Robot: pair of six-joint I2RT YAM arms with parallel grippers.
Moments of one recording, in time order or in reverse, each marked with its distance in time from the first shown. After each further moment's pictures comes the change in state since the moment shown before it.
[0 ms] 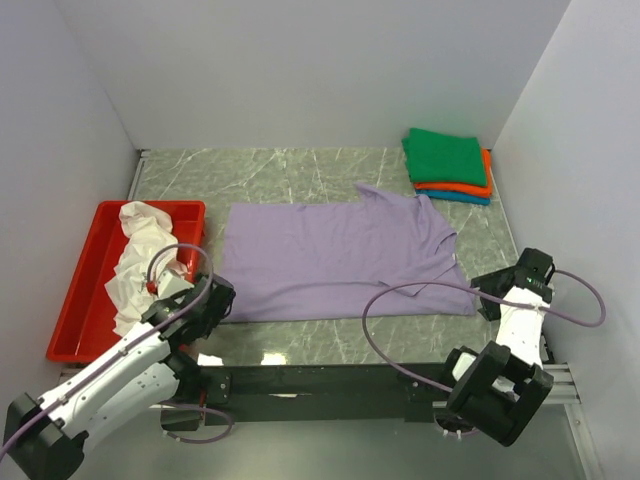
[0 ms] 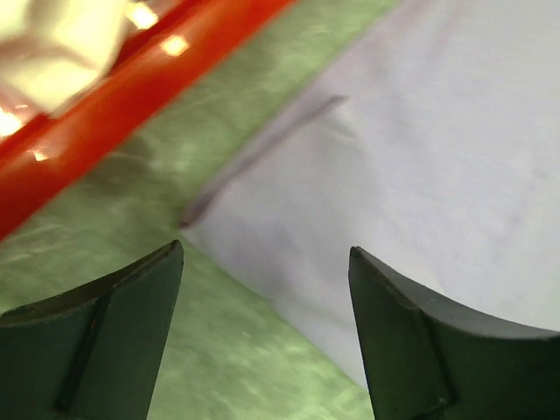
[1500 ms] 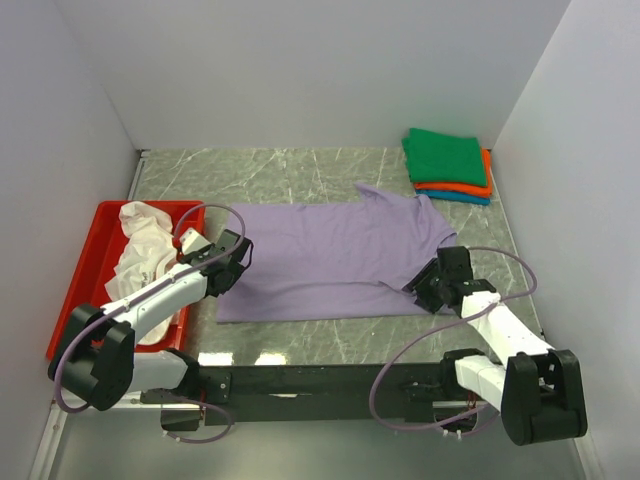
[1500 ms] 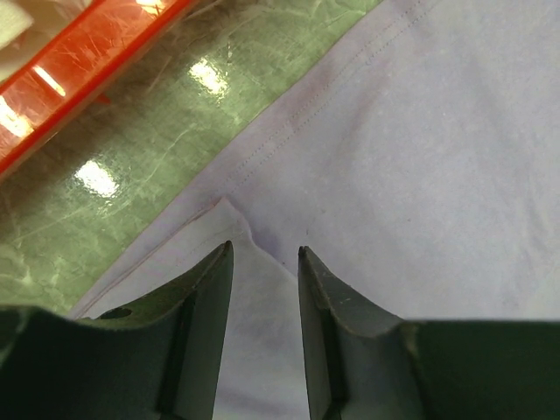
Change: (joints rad) left arm 0.159 0.526 0.238 0.299 -0.001 0.281; right arm 0.722 0.029 -0.165 0.281 -0.001 0.185
